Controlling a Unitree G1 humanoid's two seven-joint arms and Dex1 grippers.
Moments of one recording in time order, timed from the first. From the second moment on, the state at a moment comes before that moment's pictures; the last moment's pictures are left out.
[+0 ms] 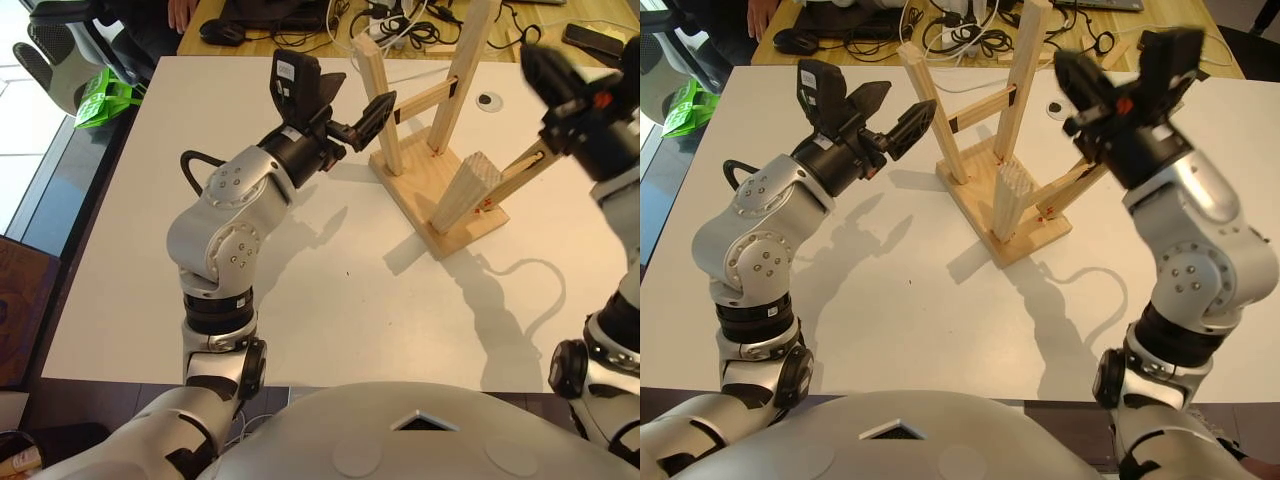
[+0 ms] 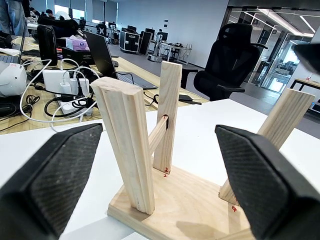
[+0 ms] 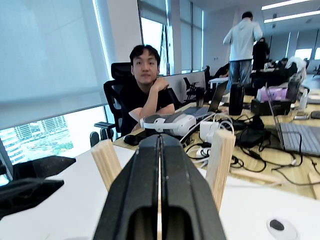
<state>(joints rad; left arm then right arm) -0.37 0.18 -0.01 -0.45 -0.52 0.84 -0.24 -0.40 -0.42 -0.33 -0.56 0.75 0.90 0.29</state>
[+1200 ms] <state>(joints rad) -0.44 0.11 0.07 -0.40 -0.52 0.72 -0.14 -0.26 -0.45 -0.21 -0.39 0.72 1.14 0.25</state>
